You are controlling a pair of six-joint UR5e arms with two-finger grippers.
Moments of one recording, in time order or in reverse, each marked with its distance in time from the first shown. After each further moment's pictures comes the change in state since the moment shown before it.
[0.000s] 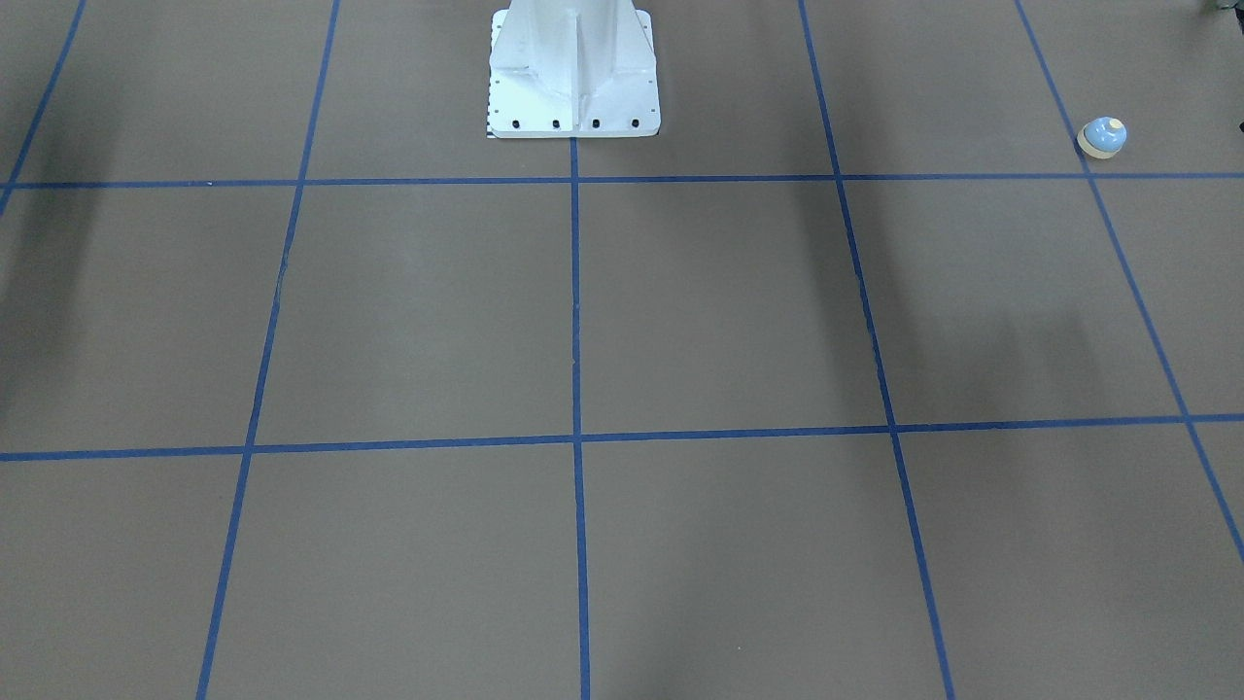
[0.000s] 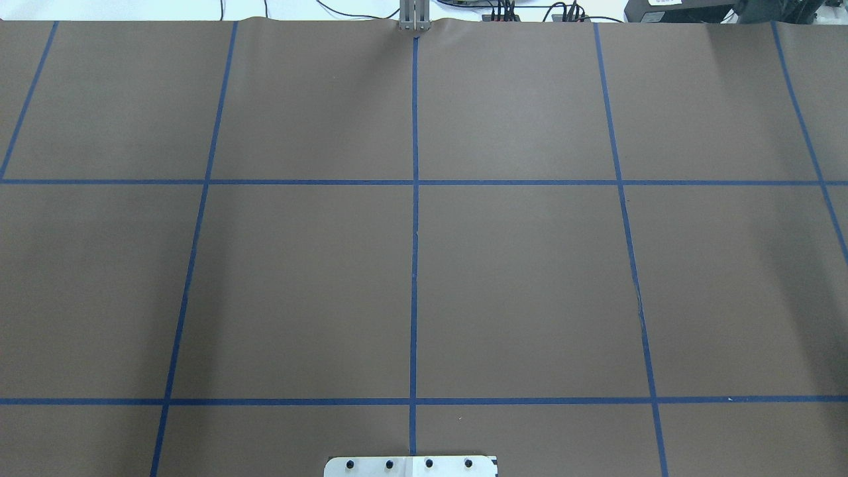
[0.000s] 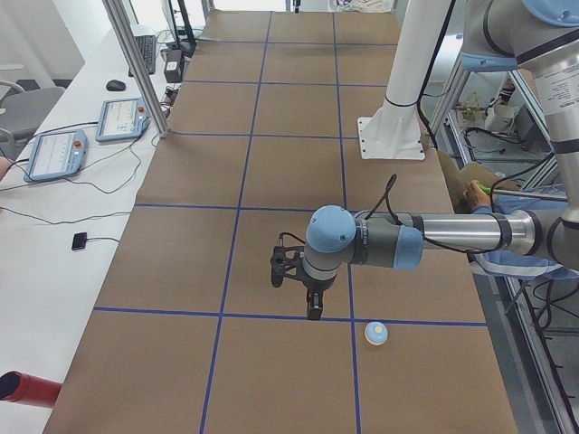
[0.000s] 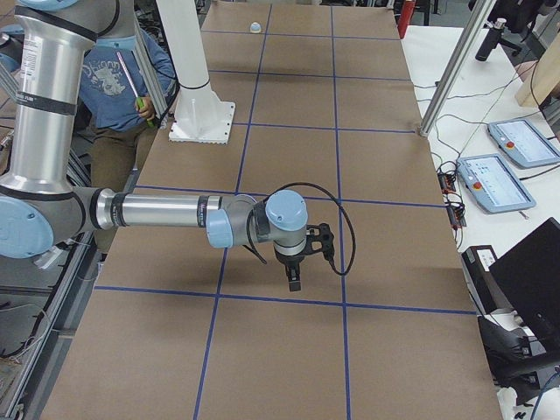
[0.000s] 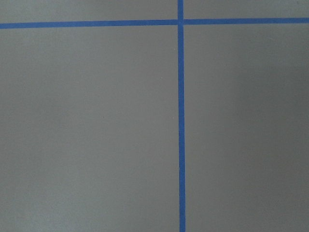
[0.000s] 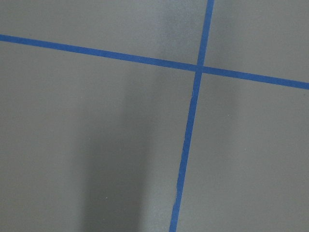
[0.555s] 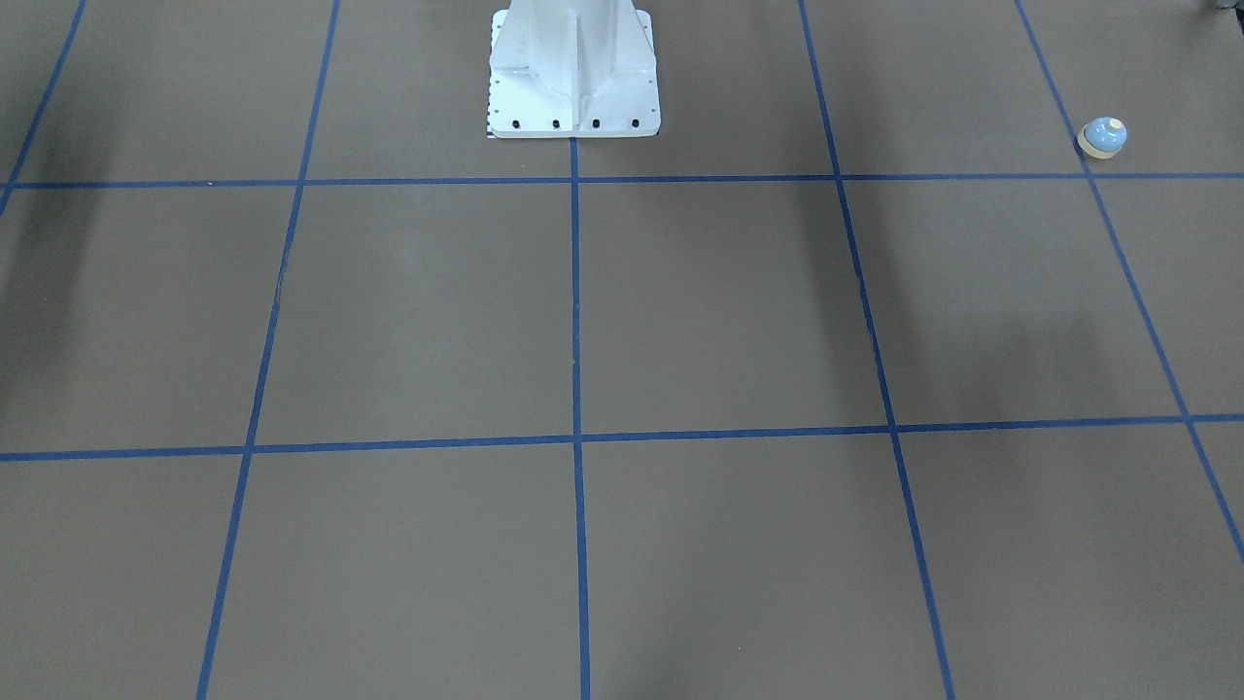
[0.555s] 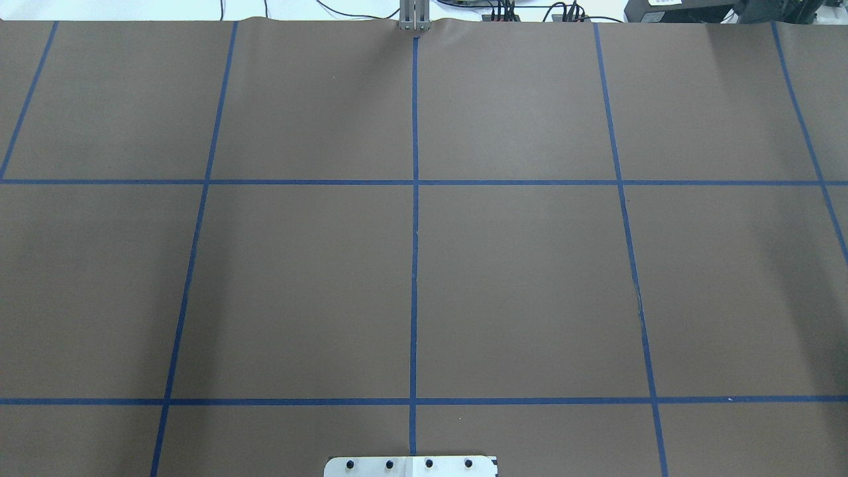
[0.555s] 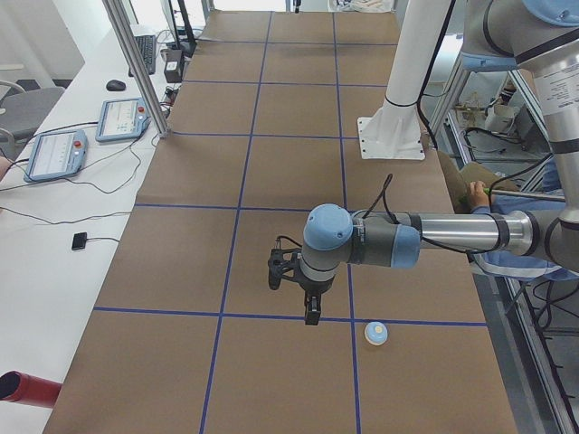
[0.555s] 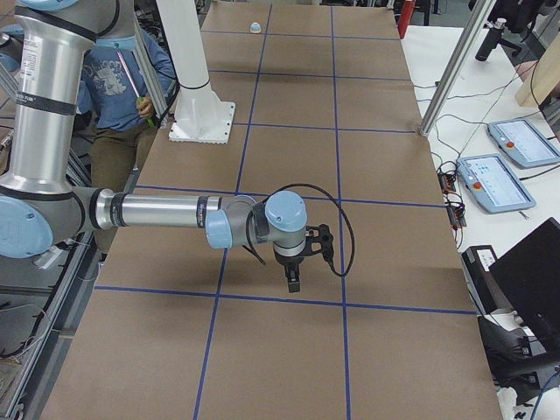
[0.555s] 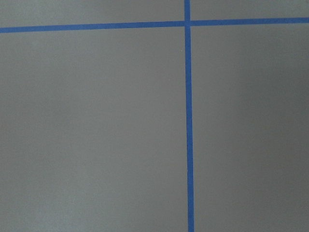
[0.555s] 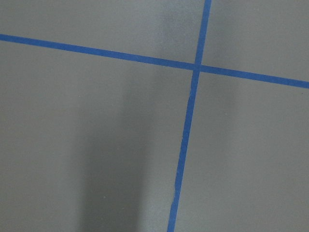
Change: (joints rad) left arm 0.001 -0.010 0.002 0.008 0.079 0.000; right arm 0.001 -0.002 -0.001 0.001 -0.004 0.000
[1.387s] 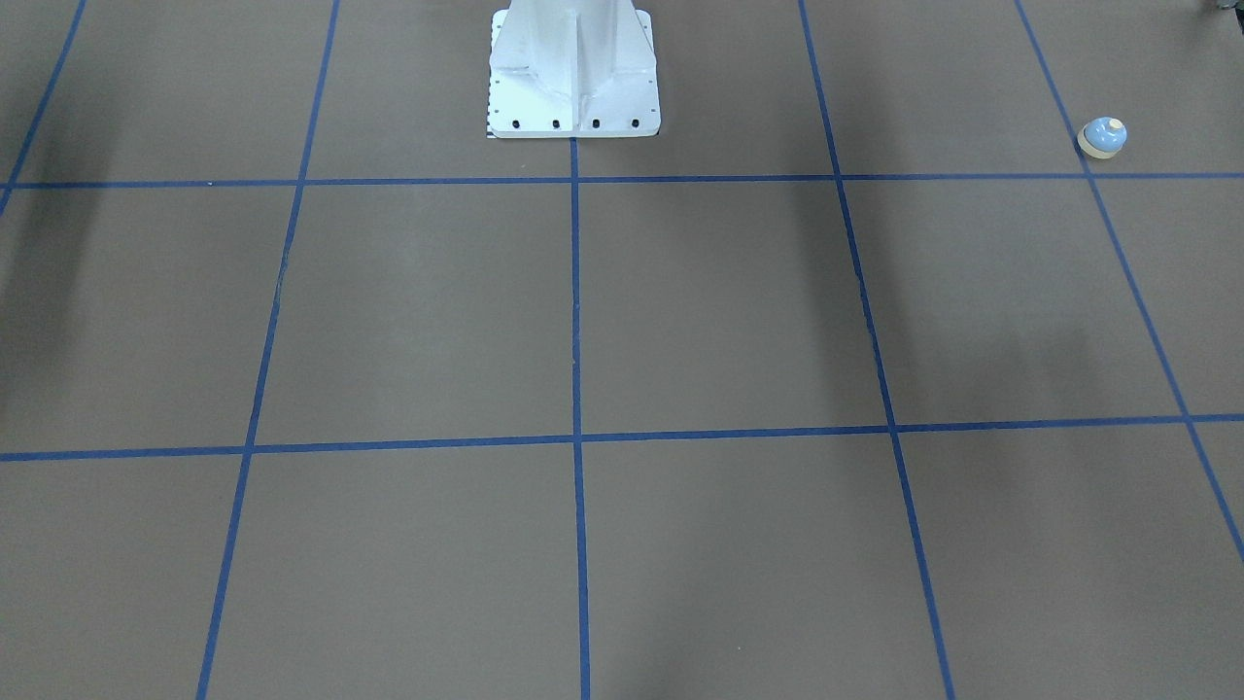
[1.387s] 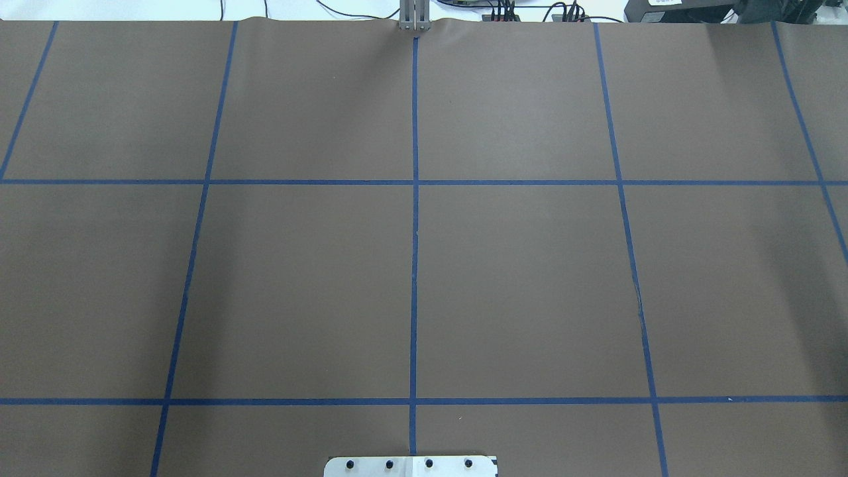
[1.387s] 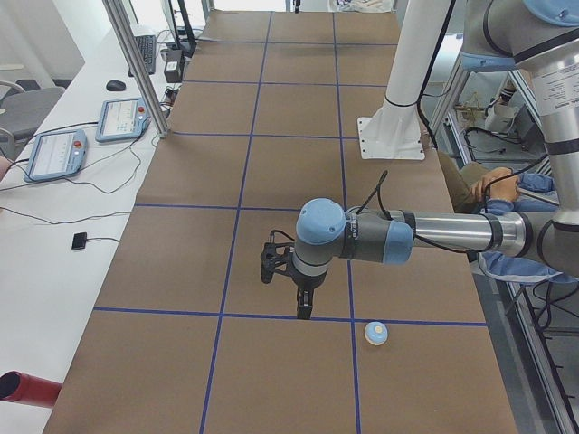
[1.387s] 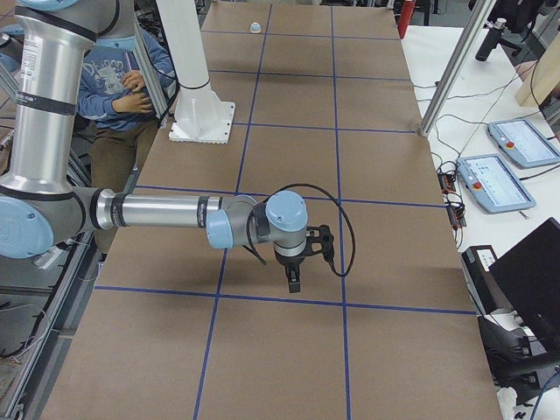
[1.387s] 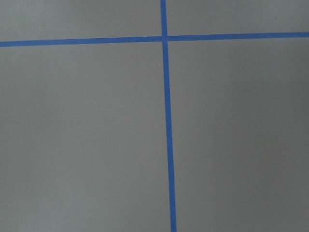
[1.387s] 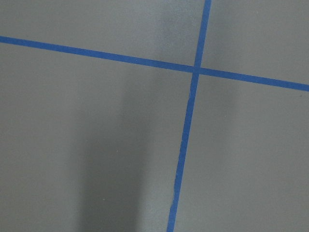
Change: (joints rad) left arm -0.001 -0.038 0.008 0.014 0.006 0.008; right arm 0.000 0.000 -0.003 -0.002 -0.005 0.003
